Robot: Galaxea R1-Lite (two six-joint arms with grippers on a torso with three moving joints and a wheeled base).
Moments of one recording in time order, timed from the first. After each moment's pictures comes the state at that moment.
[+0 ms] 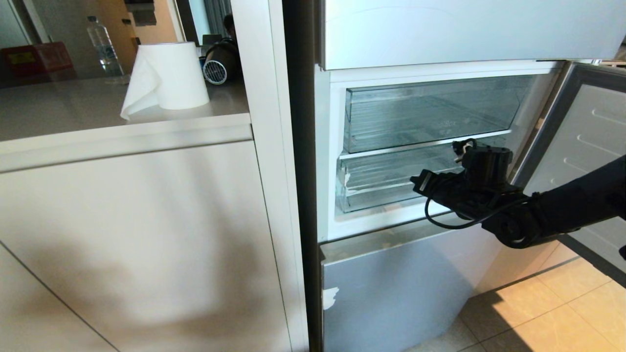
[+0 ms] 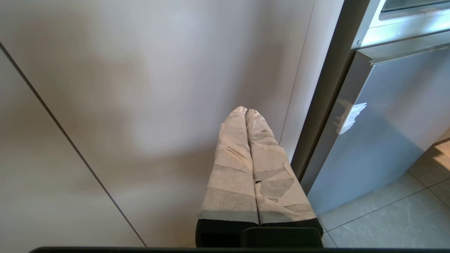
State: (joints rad) left arm -0.01 0.00 0.00 0.00 0.00 0.00; right arm 0.22 2.10 -1.15 -0.78 0.08 0.49
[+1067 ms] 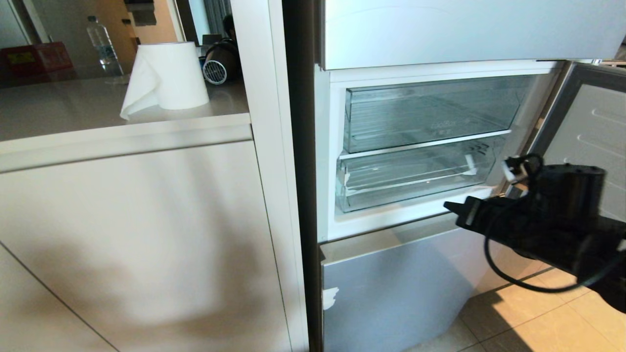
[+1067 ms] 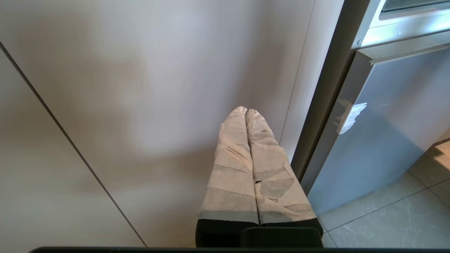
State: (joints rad) left arm -0.01 0.00 0.00 0.00 0.00 0.00; right arm 0.24 1.65 -0.63 -0.78 0.07 0.42
